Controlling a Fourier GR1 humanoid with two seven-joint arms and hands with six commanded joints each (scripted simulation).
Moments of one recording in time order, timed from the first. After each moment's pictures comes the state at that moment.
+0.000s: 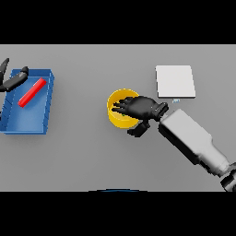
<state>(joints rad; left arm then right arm) -0.46 0.51 0.07 -1.18 -0.21 -0.16 0.42 -0.70 -0.32 0.69 -1.12 0.89 0.44 -0.22</state>
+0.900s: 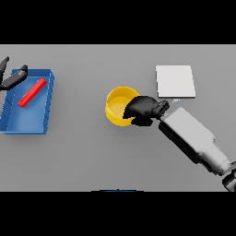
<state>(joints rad) -0.47 0.52 0.07 -1.18 -0.21 -0.17 0.42 -0.71 -0.34 0.69 -1.13 0.85 0.50 -0.22</state>
